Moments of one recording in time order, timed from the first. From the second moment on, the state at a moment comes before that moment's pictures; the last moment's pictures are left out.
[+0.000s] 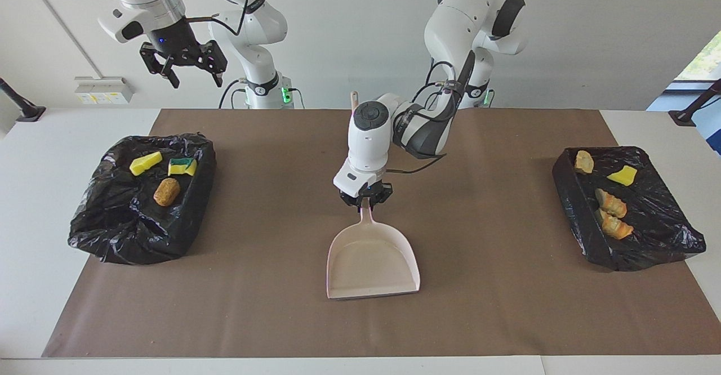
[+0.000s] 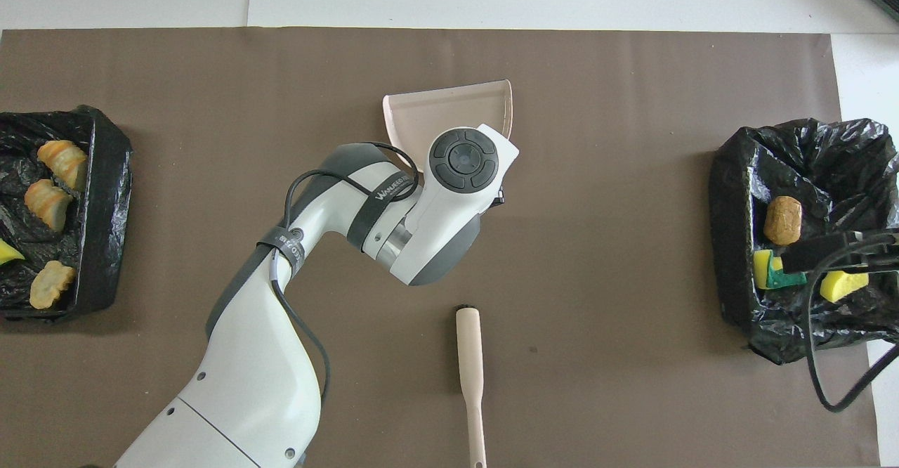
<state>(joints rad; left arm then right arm) -0.61 0.61 -0.12 -1.42 0.07 2.09 -0.79 0.08 -0.15 -0.06 -1.63 0.01 1.41 0.02</state>
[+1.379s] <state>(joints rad) -0.26 0.17 -0.08 -1.51 0.09 1.83 0.03 0.08 -0.15 -0.06 -1.63 0.01 1.41 0.02</state>
